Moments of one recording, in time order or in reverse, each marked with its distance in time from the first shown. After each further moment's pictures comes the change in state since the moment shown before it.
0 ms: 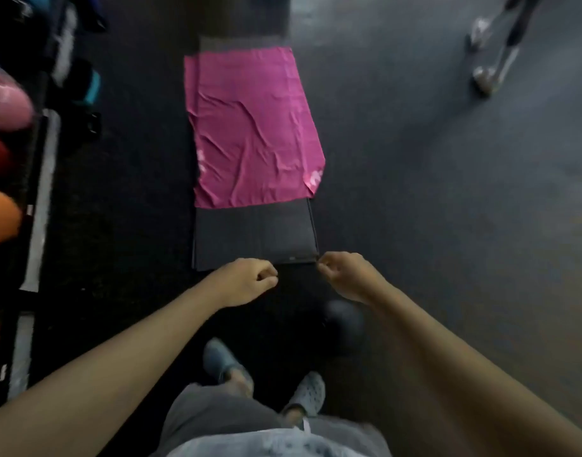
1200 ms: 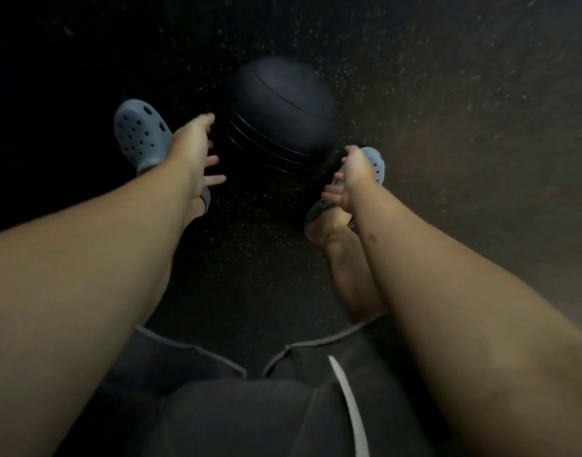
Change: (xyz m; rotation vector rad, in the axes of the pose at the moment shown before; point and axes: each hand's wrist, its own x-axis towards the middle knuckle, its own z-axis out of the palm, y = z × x) left_hand 0.421 -0.091 0.448 -1.008 0.005 -0.975; right_hand 0.209 0.469 0.368 1.292 -0.024 1.360
